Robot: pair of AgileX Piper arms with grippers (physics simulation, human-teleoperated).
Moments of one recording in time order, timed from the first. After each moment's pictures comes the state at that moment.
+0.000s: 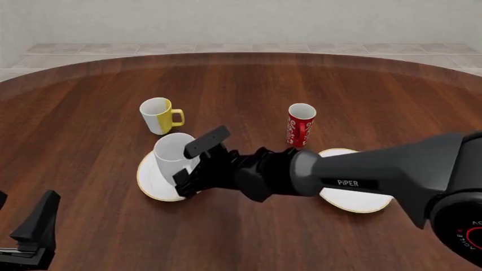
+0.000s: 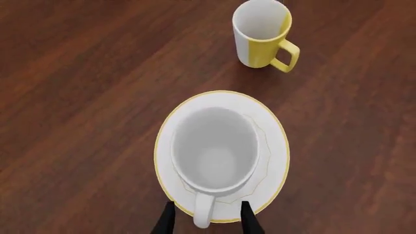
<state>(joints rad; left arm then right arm) -0.04 0.00 0.00 -0.03 -0.01 0.87 1.97 -1.20 -0.06 0.10</state>
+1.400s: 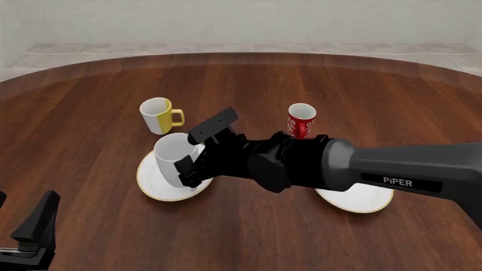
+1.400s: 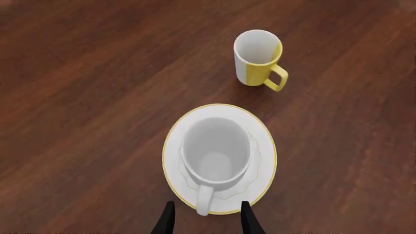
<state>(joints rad) -0.04 0.00 0.00 -0.03 0.01 0.87 1.82 -1.17 0.01 0.05</state>
